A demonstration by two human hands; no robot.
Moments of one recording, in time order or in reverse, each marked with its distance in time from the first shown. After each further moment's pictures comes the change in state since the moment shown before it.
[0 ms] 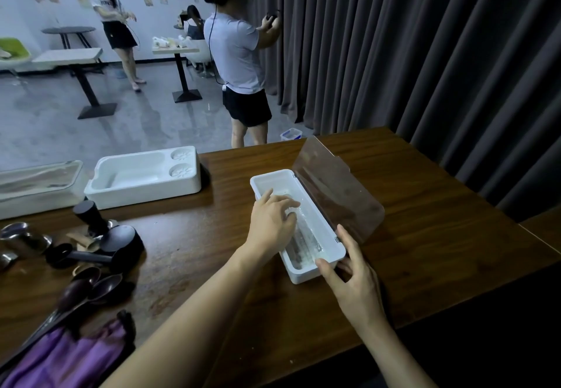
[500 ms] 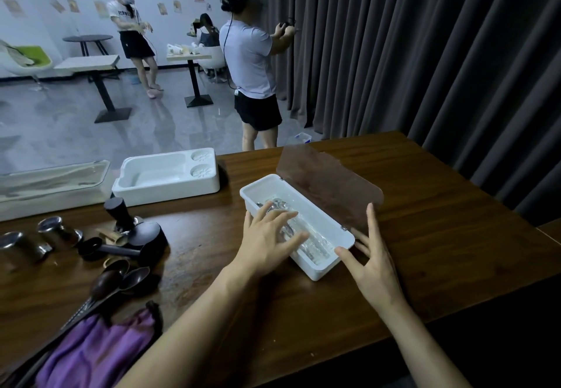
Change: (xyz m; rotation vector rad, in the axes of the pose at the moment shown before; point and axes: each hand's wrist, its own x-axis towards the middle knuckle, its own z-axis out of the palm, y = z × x) left_hand -0.043 -0.041 -0.031 0.196 -0.045 0.088; right_hand 0.018 -0.017 -0.003 0.042 -0.006 -0.096
